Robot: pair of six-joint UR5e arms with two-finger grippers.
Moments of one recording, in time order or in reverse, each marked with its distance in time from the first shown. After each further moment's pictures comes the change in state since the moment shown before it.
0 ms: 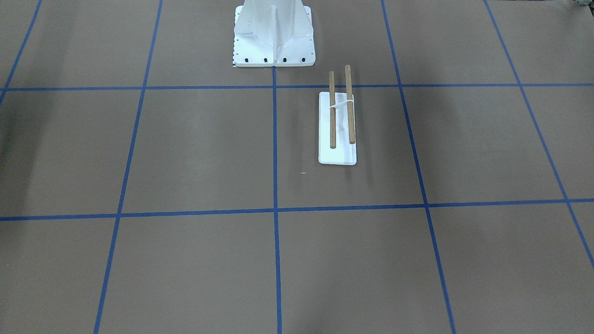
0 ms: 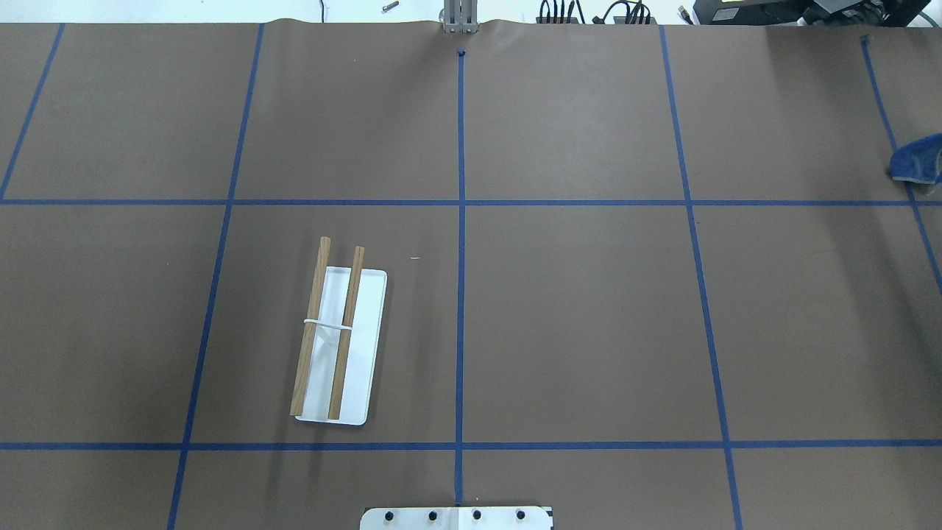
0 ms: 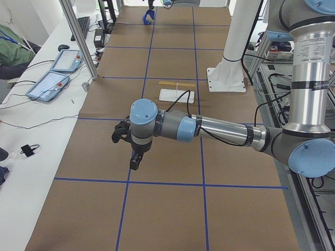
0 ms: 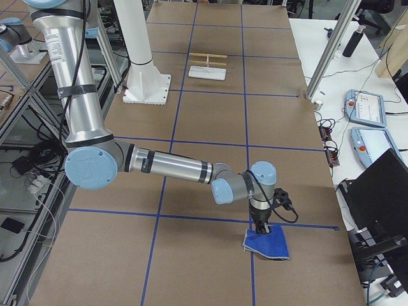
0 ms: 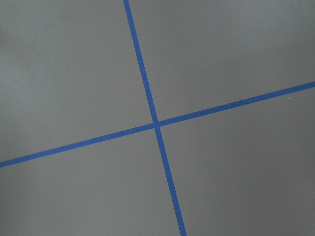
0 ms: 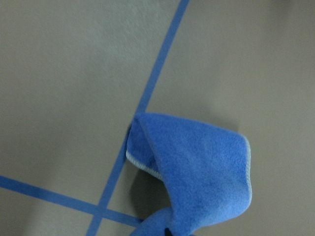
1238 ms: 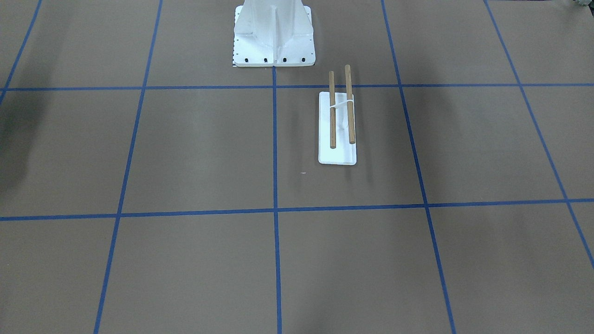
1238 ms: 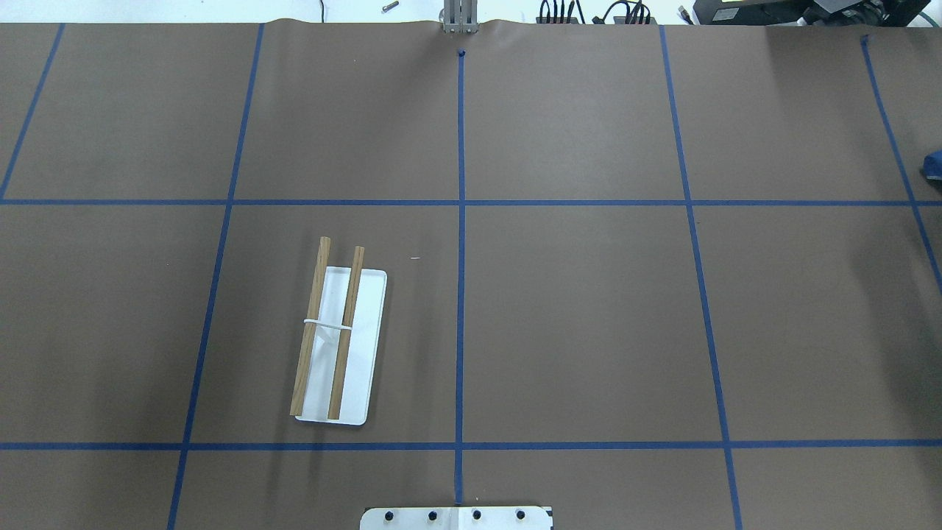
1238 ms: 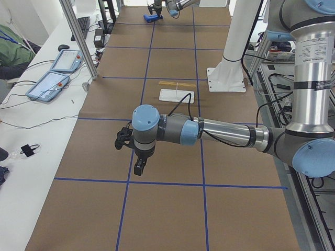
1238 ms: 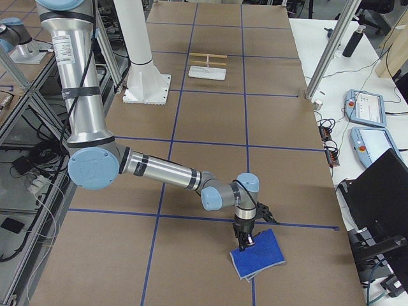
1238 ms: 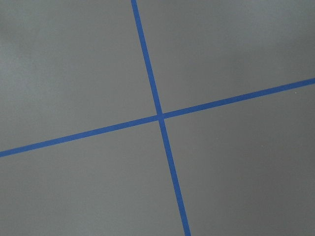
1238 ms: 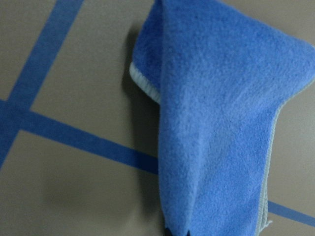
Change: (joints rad) left arm -0.018 0.034 0.004 0.047 0.000 0.000; right arm -0.144 -0.047 -0.236 0.081 -0.245 -0.006
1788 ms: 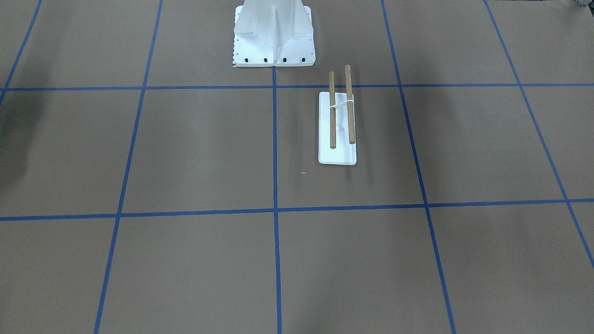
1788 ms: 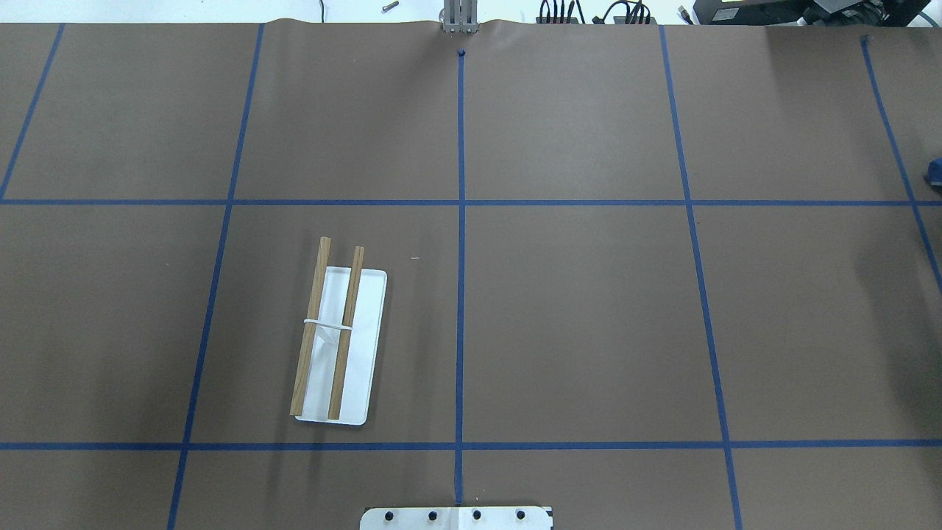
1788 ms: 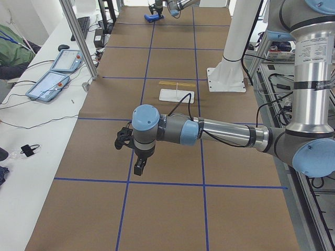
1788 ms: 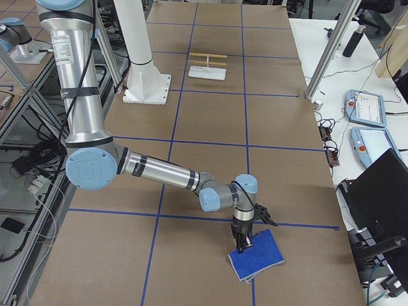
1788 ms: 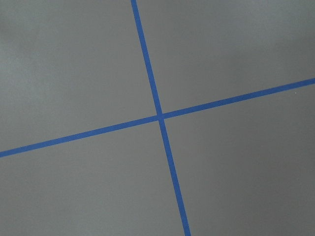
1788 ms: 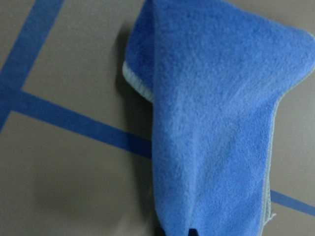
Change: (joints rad) left arm 0.000 0.000 0.000 -0.001 0.000 0.000; right arm -0.004 -0.016 0.001 -0.001 -0.006 0.012
